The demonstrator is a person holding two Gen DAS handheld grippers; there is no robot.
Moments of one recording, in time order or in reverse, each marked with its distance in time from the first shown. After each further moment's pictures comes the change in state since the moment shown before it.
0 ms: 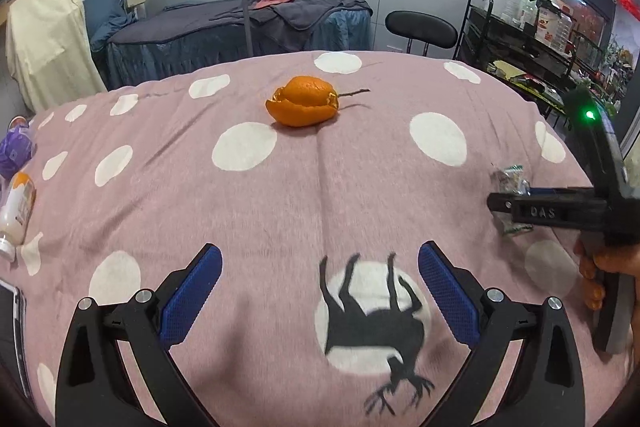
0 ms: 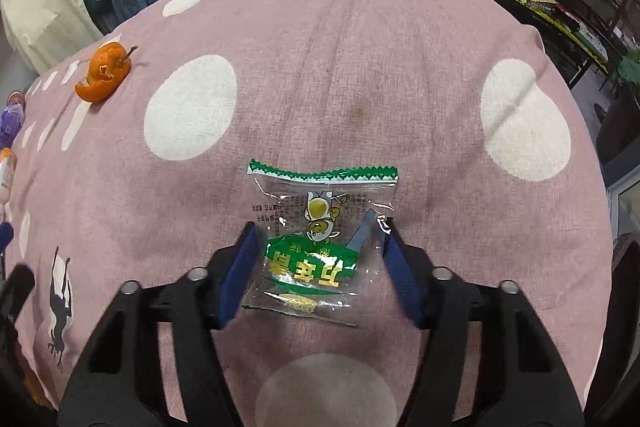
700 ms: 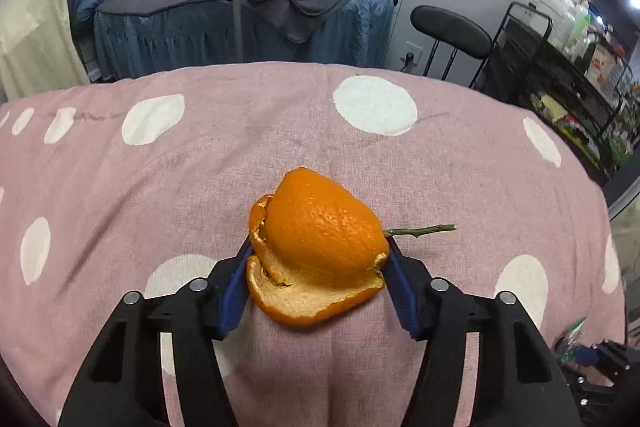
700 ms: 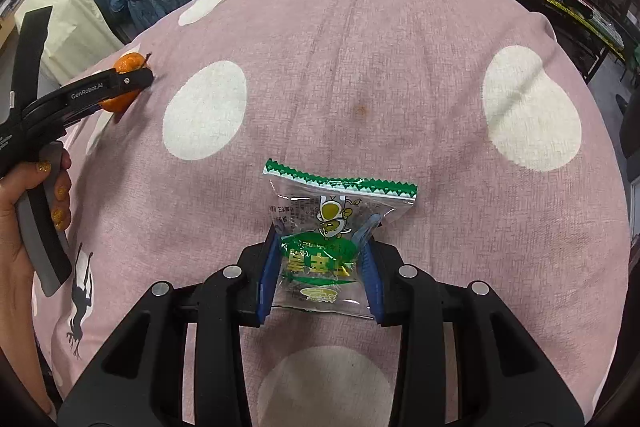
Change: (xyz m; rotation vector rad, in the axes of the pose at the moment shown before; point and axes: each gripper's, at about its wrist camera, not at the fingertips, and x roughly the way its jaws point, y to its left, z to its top) left arm 0.117 0.019 0.098 -0.125 0.078 -0.054; right arm -0.003 -0.012 -0.004 0.024 -0.006 0.106
